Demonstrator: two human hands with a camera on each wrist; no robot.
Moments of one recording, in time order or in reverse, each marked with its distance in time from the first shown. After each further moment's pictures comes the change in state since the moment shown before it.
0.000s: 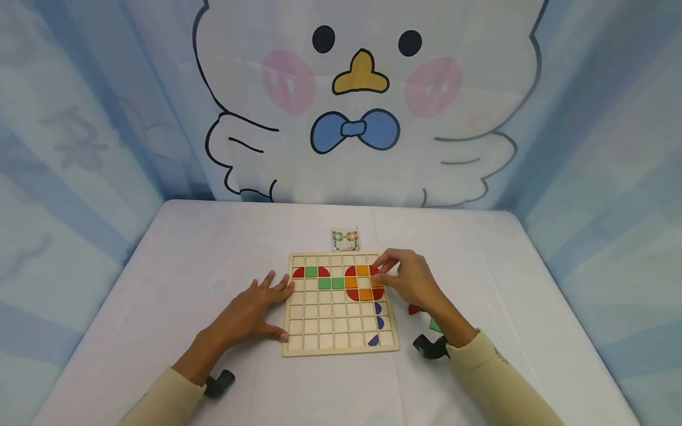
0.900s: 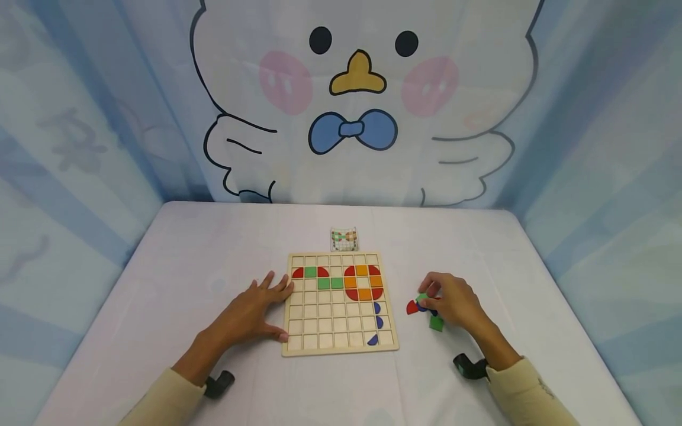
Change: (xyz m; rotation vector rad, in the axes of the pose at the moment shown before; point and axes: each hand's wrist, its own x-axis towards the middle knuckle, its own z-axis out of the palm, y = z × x) left_hand 0.001 0.002 -0.001 0.013 -0.021 -0.028; right_hand -0.043 0.078 -0.030 -0.198 -0.034 0.141
